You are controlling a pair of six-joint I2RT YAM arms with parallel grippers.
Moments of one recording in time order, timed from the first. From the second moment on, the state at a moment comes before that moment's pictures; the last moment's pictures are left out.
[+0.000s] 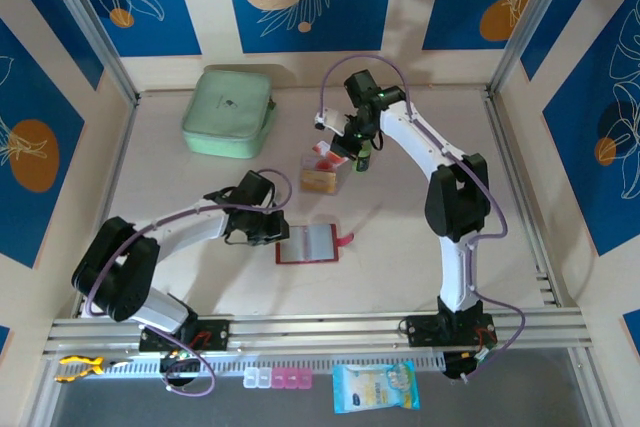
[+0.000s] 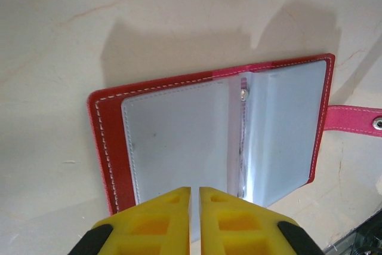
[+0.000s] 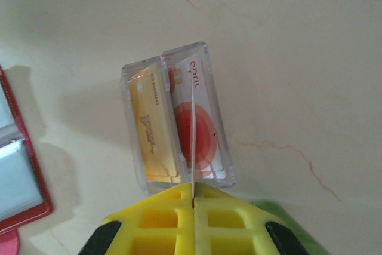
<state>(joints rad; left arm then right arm) -0.58 1.48 0.78 -0.44 0.36 -0.71 0.43 2.08 1.93 -1.03 -0.36 -0.73</state>
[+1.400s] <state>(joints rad) -0.45 1.36 0.77 -0.51 0.20 -0.55 0.36 1.78 1.48 -0.71 -0.35 -0.56</state>
